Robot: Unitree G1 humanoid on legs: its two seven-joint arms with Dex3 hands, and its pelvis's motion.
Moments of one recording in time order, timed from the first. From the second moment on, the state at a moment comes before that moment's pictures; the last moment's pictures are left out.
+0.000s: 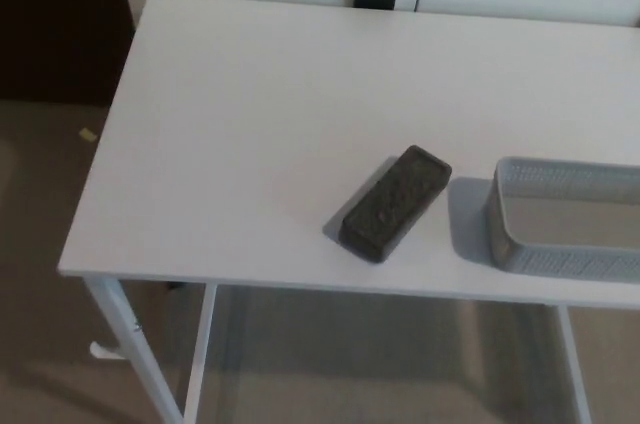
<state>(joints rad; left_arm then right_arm) 0.05 0.54 0.09 1.11 0.04 -0.26 -0.09 0.04 -0.36 -0.17 1.18 0.02 -0.32 -0.01</state>
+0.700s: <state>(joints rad) 0.09 0.53 0.04 1.04 0.08 -0.26 -0.09 0.04 -0.37 -0.17 1.18 0.01 -0.32 -0.01</state>
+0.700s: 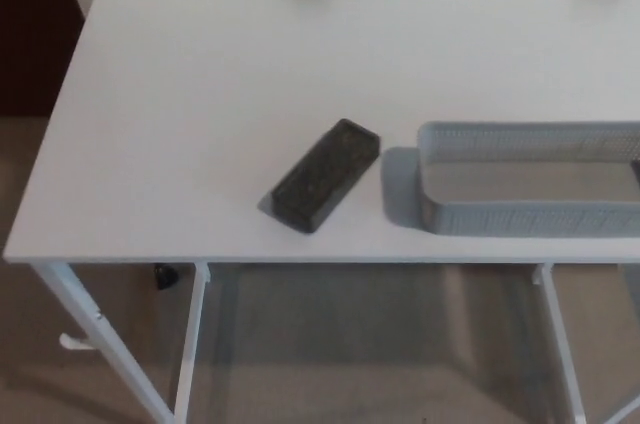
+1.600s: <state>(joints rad) 0.10 0.53 0.04 1.01 0.10 -0.26 -0.08 0.03 -0.37 -0.15 1.19 -0.01 -0.32 -0.01</state>
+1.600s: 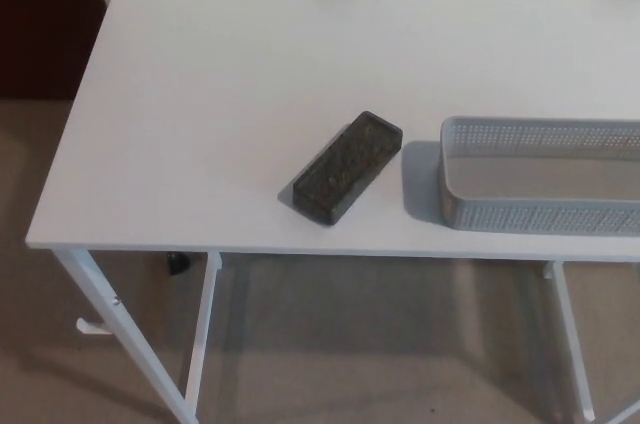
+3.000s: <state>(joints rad) 0.25 0.39 -0.42 -0.42 0.13 -0.22 -0.19 0.02 -0.37 -0.13 1.18 -0.01 -0.32 -0.01</state>
